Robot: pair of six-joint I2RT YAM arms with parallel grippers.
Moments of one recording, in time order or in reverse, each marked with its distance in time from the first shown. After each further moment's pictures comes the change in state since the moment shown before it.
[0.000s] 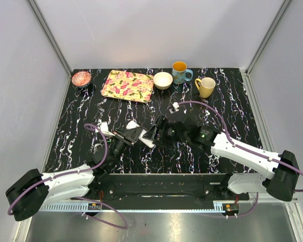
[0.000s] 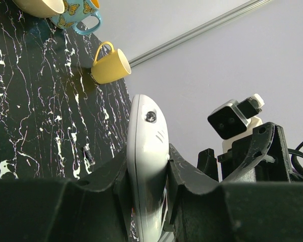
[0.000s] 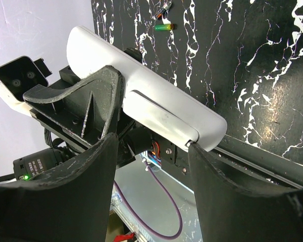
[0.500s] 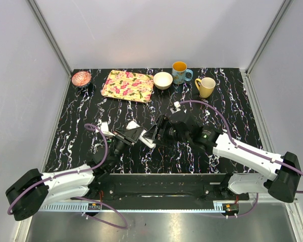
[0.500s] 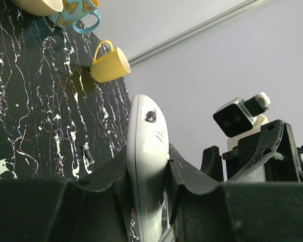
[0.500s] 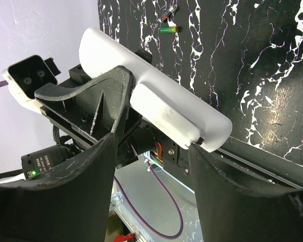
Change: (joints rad) left arm -0.006 -0.002 0.002 -0.001 -0.005 0.001; right arm 0.000 -0.019 0.000 0.000 0.003 -0.006
